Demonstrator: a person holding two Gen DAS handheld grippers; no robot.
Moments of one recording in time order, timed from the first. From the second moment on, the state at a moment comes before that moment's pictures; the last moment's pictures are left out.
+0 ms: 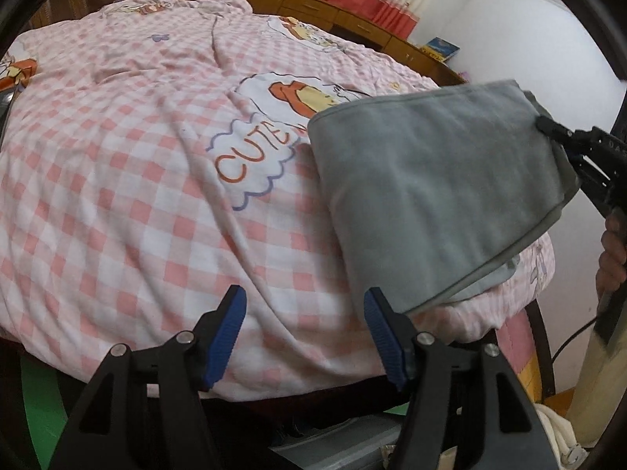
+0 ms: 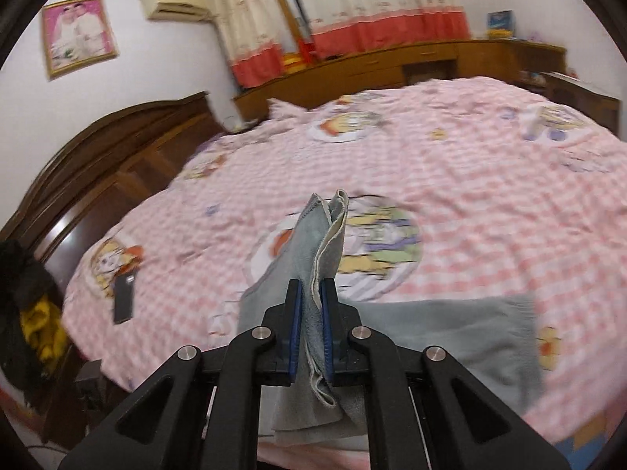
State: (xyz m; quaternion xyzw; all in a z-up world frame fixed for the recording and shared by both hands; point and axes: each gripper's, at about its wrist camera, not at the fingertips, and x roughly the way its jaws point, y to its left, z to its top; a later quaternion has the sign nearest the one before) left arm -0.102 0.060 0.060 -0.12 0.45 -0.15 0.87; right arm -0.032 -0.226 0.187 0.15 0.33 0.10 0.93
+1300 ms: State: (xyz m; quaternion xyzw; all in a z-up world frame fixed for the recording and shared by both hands) left arm 0.005 -0.065 0.073 -0.02 0.43 -0.25 0.87; right arm -0.028 -0.334 0.086 0.17 0.39 0.04 0.91
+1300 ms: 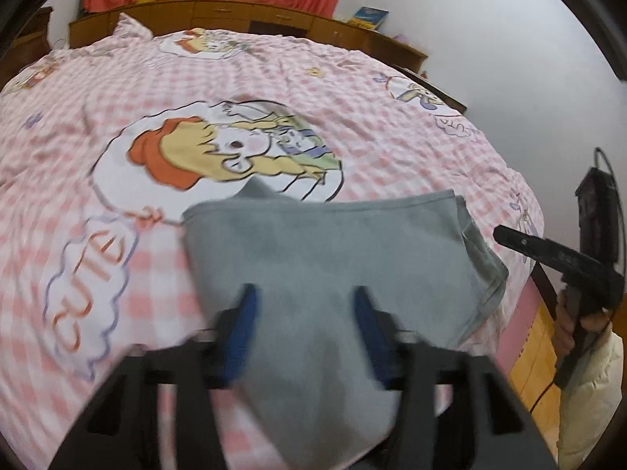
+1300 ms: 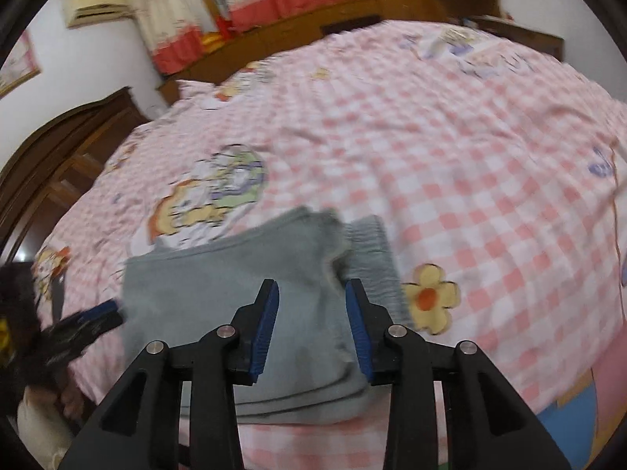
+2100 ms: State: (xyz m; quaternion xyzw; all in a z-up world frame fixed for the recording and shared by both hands) left arm 0.050 -0.068 0.048 -0.04 0.47 -0.22 0.85; right arm 0.014 -0.334 0.059 0.12 0.41 0.02 0.90
